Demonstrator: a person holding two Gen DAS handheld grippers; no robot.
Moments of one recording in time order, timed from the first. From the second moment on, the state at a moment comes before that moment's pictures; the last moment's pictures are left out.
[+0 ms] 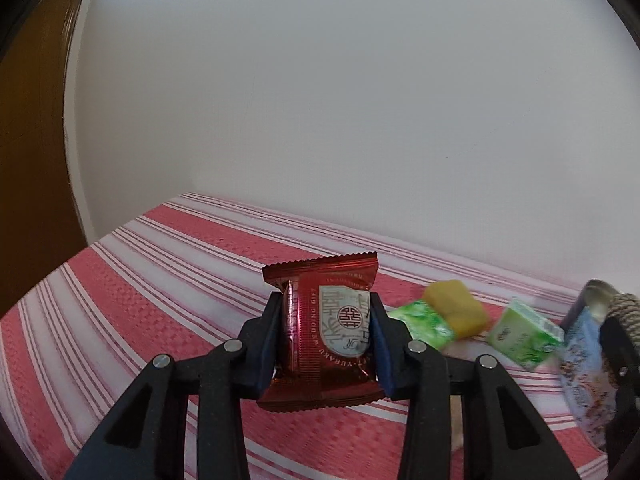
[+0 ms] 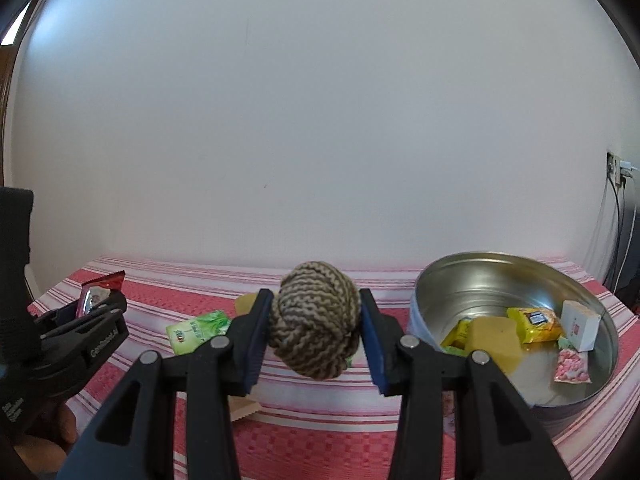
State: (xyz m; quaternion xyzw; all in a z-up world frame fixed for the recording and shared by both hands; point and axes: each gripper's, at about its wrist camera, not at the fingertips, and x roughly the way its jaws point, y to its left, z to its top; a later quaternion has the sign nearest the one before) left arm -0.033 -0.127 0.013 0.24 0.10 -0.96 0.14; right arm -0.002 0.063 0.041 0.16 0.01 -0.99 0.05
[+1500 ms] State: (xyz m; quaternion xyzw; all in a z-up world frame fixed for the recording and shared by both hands) left arm -0.017 0.025 0.048 0.20 0.05 -0.98 -0.02; right arm 0.032 0.217 0.071 0.10 -0.02 -0.99 -0.04
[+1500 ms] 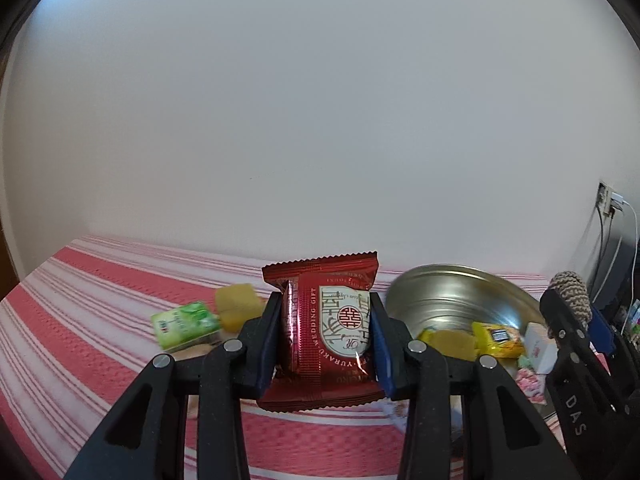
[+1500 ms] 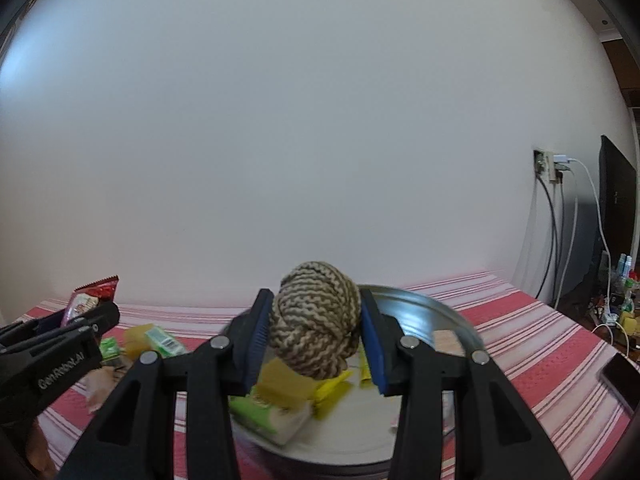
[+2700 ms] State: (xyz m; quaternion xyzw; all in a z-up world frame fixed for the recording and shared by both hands) left arm -0.083 0.120 0.007 0.28 -0.01 -0.96 -0.06; right arm -0.021 0.325 0.046 0.18 -0.01 -0.98 -0.11
